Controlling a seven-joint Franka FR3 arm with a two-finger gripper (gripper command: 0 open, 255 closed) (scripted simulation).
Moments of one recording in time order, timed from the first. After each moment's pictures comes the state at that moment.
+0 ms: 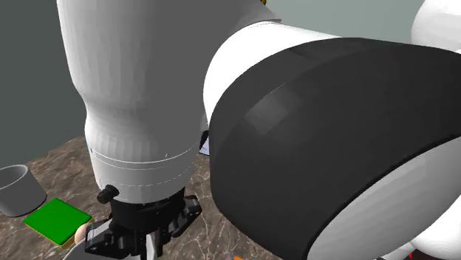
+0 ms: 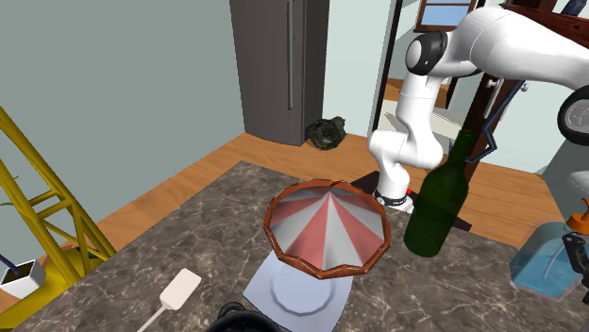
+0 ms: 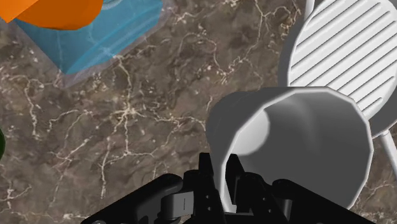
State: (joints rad) arm 0.37 -0.09 0.69 -1.89 0.04 2.01 1.28
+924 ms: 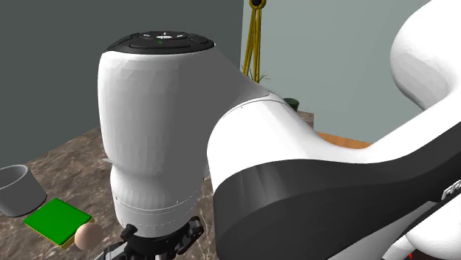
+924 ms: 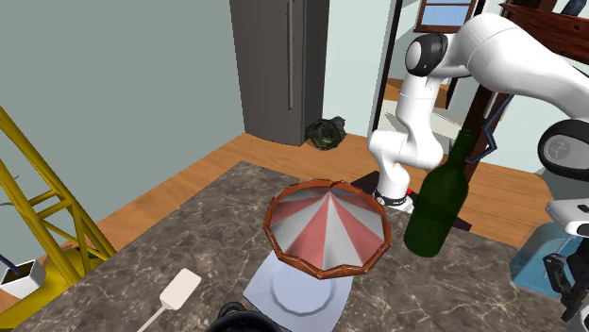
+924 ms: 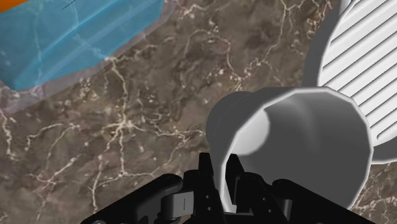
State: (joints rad) arm 0.37 -0.07 0.70 -2.01 0.03 2.15 1.29
